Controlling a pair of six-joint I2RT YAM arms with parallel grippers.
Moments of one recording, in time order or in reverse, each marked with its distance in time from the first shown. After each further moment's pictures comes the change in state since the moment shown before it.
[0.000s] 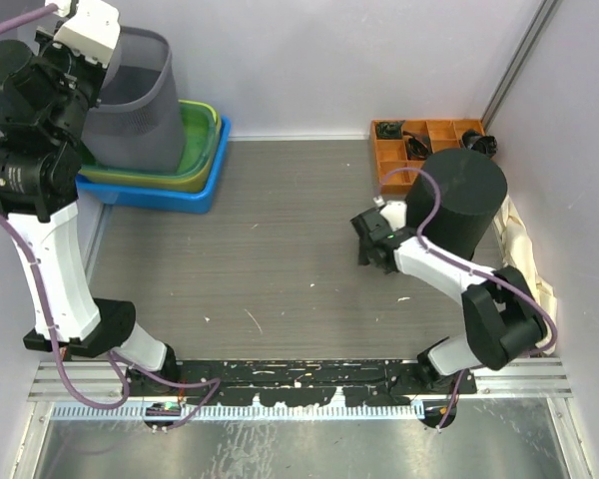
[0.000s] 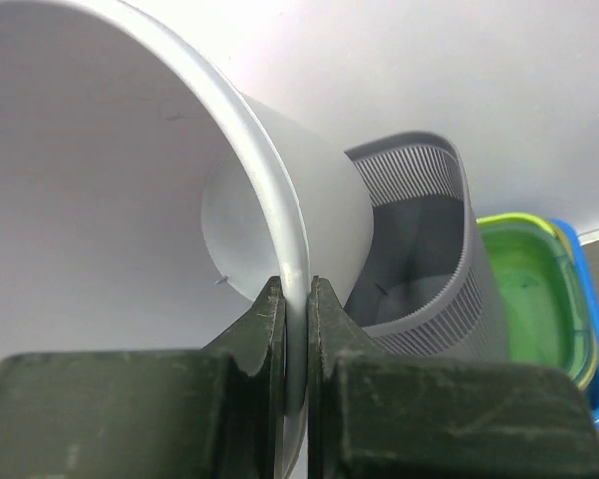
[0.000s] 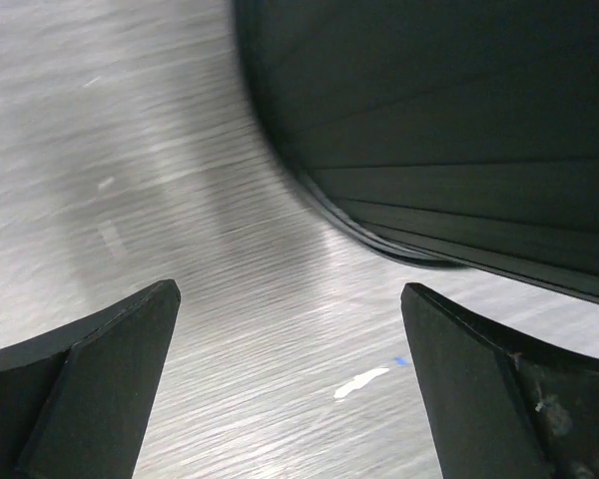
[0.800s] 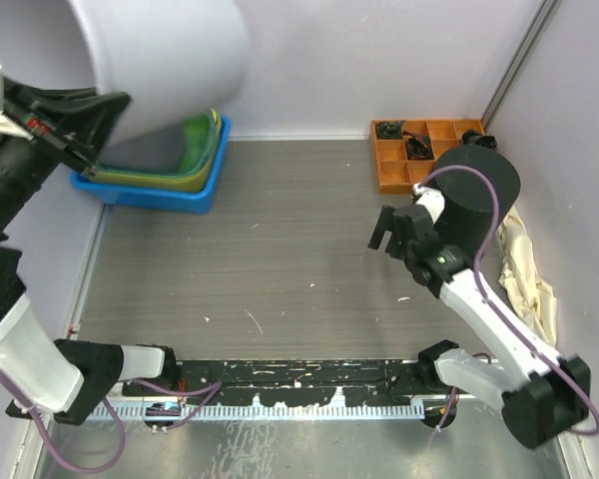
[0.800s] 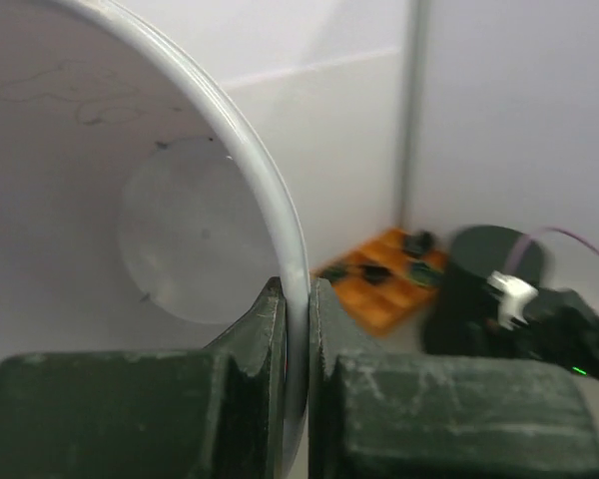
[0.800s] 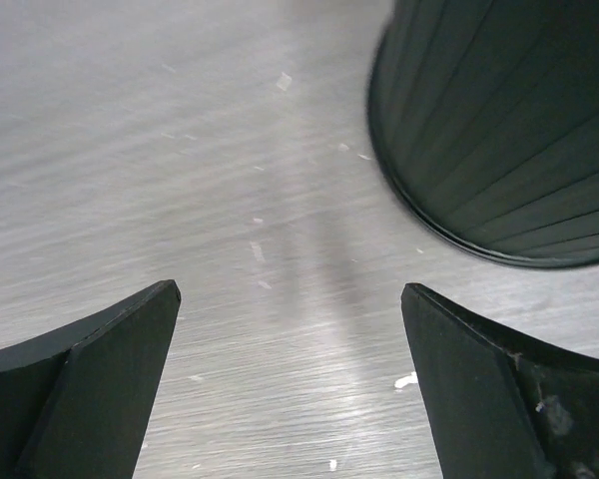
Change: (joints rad) left arm 0.002 -0.246 0.034 -0.015 0.641 -0.680; right arm -0.129 -0.412 -0.036 0.019 -0.166 0.002
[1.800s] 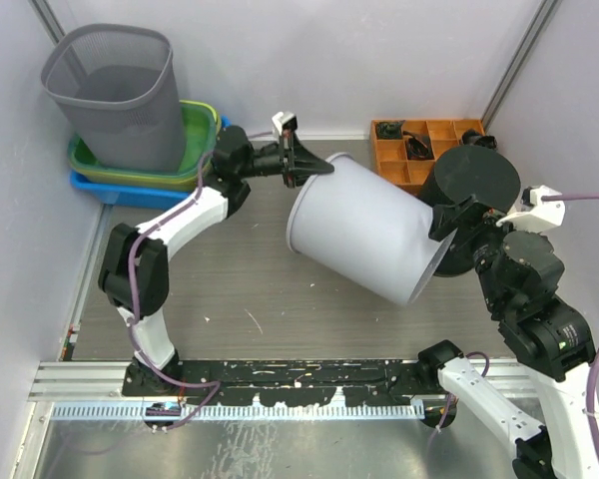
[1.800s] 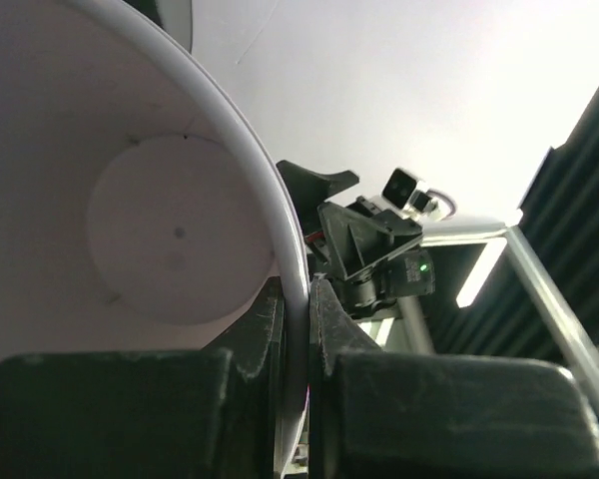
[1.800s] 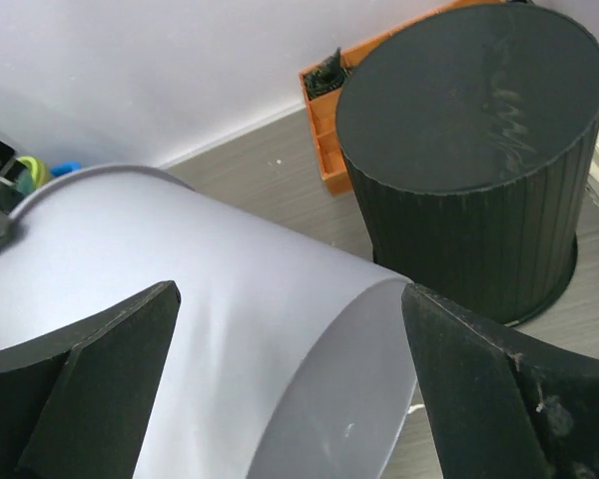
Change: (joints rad) left arm -0.365 0.465 -1.106 1.418 0.546 -1.641; right arm 0.000 -0.411 0.470 -0.309 0.067 -0.048
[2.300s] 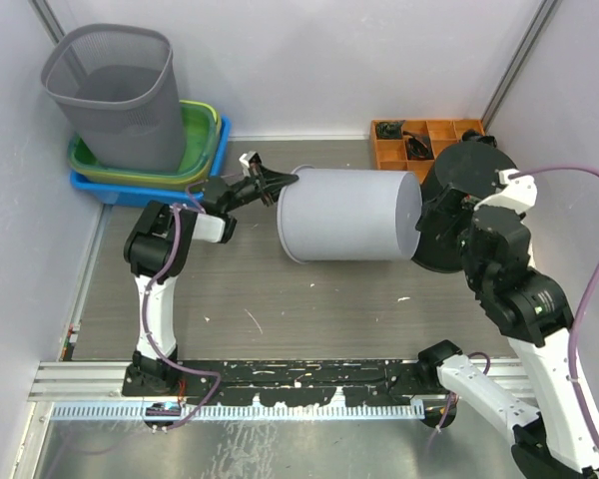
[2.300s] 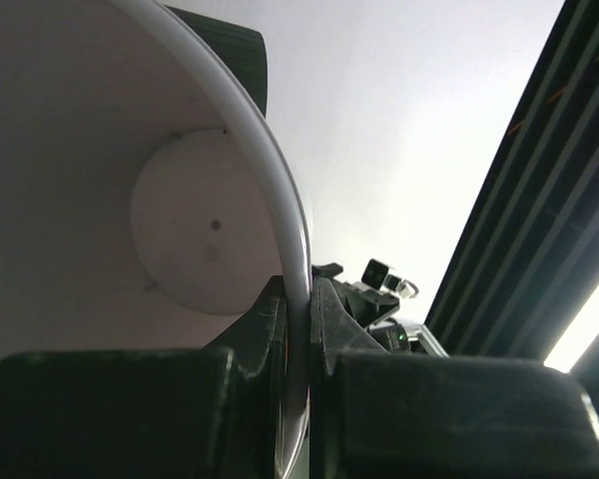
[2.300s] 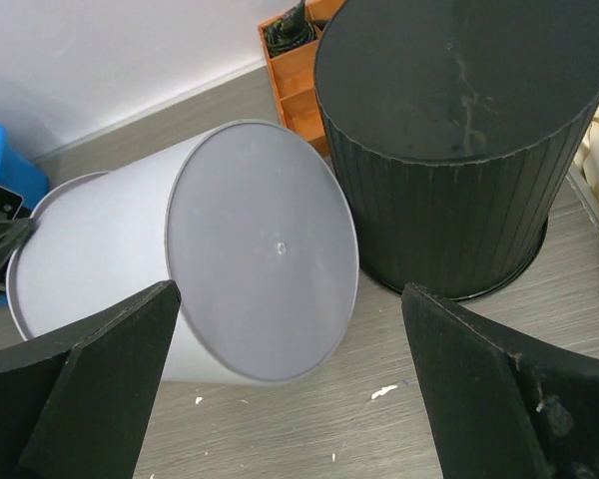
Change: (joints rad) left arm 0.153 0.344 -0.363 0.843 -0.159 -0.418; right arm 0.000 0.101 0.000 -0.045 0.033 -0.006
